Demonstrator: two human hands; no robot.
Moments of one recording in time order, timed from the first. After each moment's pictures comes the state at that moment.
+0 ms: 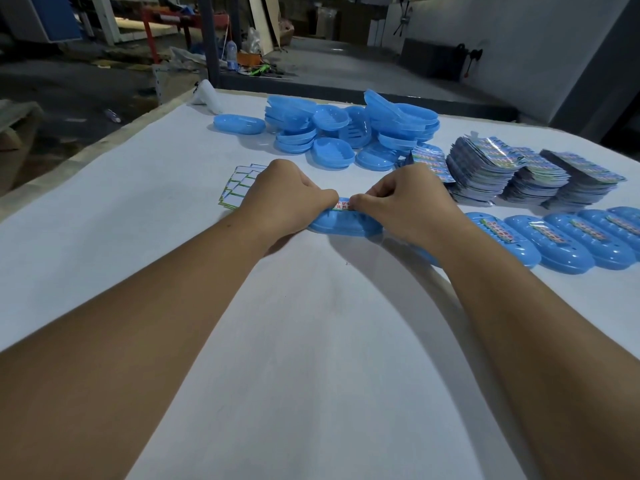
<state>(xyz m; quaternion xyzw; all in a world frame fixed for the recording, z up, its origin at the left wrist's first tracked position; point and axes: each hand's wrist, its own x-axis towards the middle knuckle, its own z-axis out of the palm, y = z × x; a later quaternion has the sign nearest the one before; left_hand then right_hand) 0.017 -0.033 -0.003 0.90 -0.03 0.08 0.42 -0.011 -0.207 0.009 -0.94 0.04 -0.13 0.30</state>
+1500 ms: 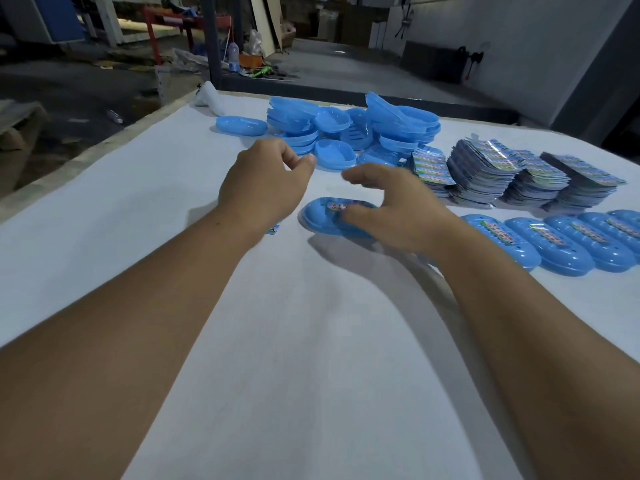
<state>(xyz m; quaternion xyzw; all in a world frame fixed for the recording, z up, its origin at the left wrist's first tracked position) 0.026 -0.016 0.004 0.90 -0.03 0.20 0.39 -0.020 -0.198 0.010 -0.95 -0.07 -0.10 0.29</state>
